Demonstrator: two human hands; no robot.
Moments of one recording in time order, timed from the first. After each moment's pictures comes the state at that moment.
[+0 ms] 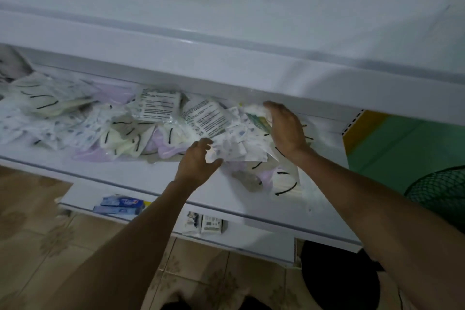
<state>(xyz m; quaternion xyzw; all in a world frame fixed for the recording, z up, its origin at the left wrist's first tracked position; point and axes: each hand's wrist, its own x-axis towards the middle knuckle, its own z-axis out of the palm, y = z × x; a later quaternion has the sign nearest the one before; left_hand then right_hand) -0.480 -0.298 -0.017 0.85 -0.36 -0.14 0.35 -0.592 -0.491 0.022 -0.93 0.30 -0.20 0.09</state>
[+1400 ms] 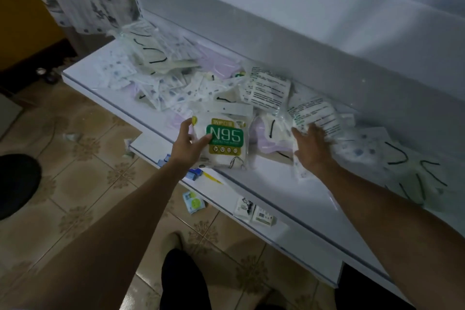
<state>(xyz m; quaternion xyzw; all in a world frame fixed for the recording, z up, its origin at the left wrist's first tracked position) -0.307 -0.127 -0.049 0.79 0.03 -0.25 0.56 -0.412 -0.391 -0.075 -0.95 0.26 0.14 -0.04</state>
